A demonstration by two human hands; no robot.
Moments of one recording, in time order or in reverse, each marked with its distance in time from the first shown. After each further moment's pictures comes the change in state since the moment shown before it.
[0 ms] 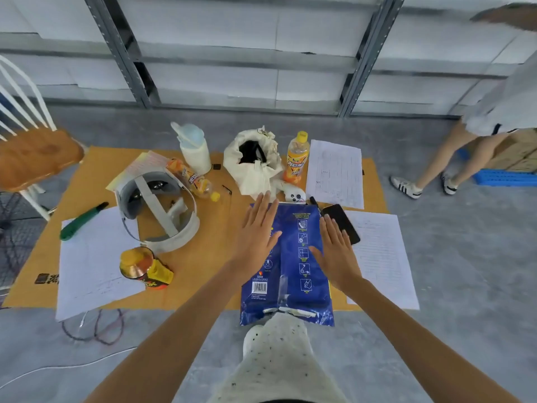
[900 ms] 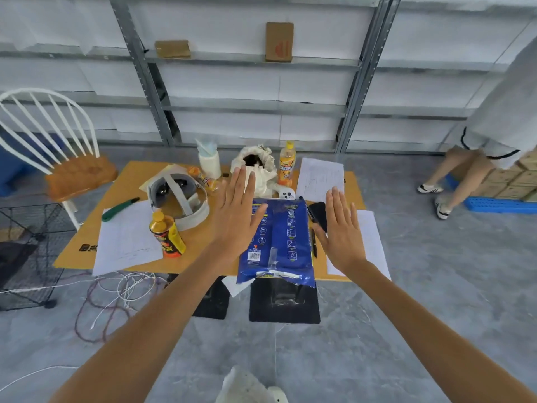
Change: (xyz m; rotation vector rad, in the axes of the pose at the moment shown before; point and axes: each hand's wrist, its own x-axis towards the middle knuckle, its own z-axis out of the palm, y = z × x) left_hand -0.134 0.092 -0.104 0.280 0.293 -0.080; right_hand -0.152 -0.011 -0.087 -0.105 0.377 -0.079
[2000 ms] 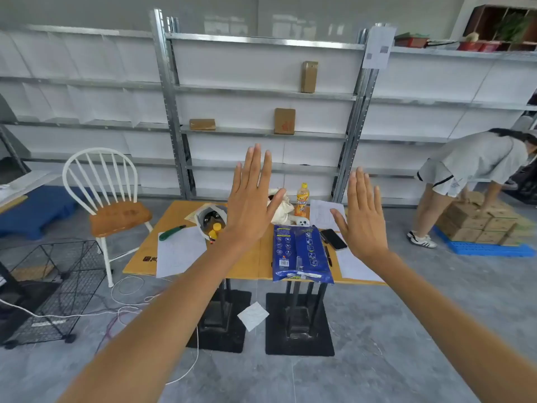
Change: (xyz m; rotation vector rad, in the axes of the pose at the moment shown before) left_hand -0.157 -0.033 -0.230 -0.041 0.398 0.126; right_hand -0.155 -0.153 -0.186 -0.077 0.397 0.004
